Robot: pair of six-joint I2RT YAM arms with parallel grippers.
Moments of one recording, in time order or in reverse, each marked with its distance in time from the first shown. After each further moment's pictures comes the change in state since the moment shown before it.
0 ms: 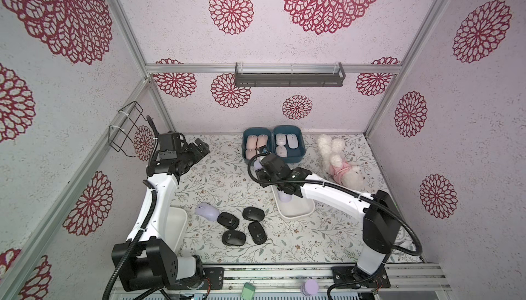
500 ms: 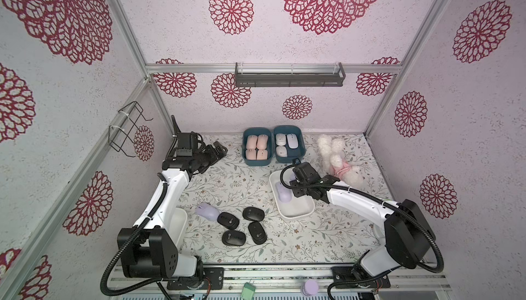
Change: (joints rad) left arm -0.124 0.057 0.002 -0.001 0.068 -0.002; right arm -0.207 -0.166 -0.348 -0.049 -0.039 -0.089
